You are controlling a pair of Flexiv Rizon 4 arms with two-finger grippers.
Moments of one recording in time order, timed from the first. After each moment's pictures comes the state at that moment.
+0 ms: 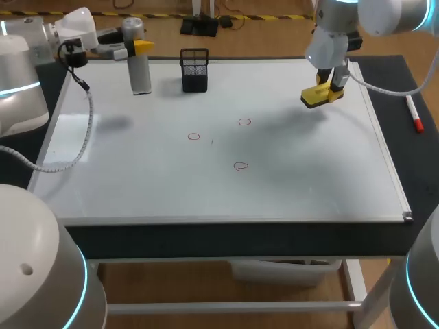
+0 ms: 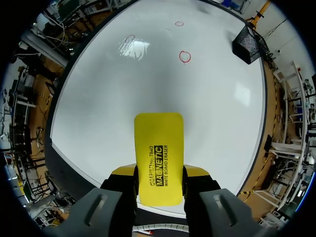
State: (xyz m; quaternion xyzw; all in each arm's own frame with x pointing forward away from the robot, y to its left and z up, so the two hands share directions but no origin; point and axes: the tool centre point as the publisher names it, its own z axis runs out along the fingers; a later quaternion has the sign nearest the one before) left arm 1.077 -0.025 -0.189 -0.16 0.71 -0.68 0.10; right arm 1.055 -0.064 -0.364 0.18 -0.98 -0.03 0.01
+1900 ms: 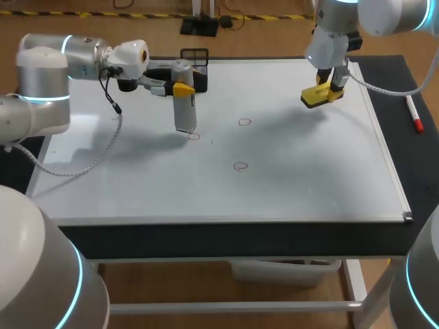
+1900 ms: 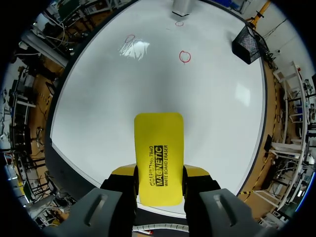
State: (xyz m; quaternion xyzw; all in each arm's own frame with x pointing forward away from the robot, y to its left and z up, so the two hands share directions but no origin) left arm 0.983 -0.138 -0.248 0.03 0.69 -0.71 -0.11; right arm 1.055 -0.064 -0.364 0.18 -0.98 -0.03 0.01
